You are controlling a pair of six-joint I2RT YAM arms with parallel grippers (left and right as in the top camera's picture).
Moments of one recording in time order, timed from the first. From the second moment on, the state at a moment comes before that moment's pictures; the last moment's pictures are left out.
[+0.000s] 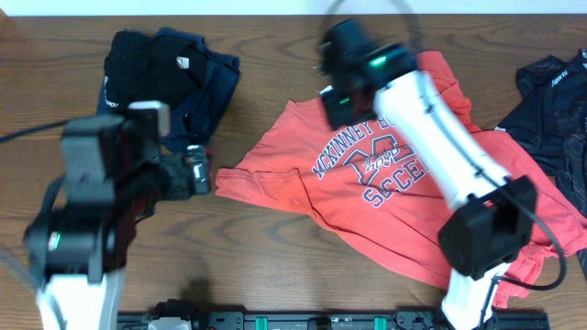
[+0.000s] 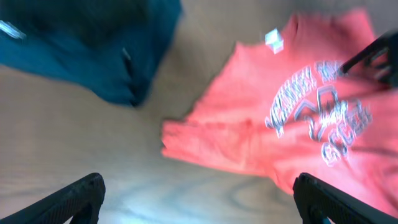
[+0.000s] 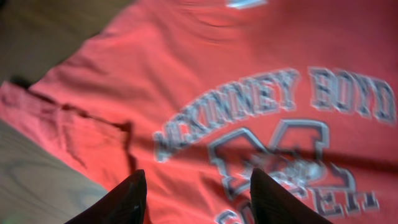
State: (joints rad) left arm -0.02 1.06 1.34 -1.18 0.21 -0.11; right arm 0.43 1.99 1.90 -1.21 -0.09 0.18
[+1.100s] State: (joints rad) left arm -0.15 1.87 1.18 -0.93 0.17 -0.07; right arm 0.08 1.55 1.90 -1.40 -0.21 0.17
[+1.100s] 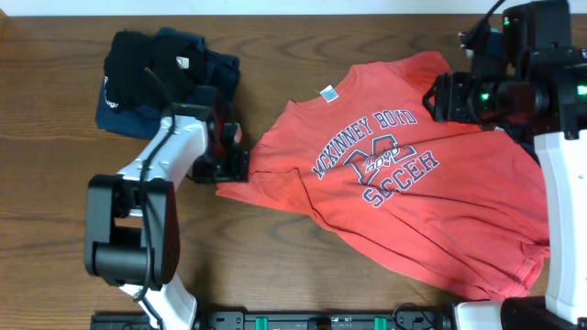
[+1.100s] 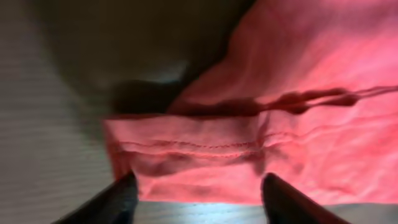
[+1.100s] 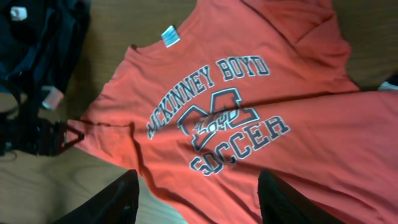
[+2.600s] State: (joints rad) left arm -0.12 1.87 1.12 -0.84 0.16 -0.17; right arm 0.03 1.53 1.90 -1.46 -0.07 0.18
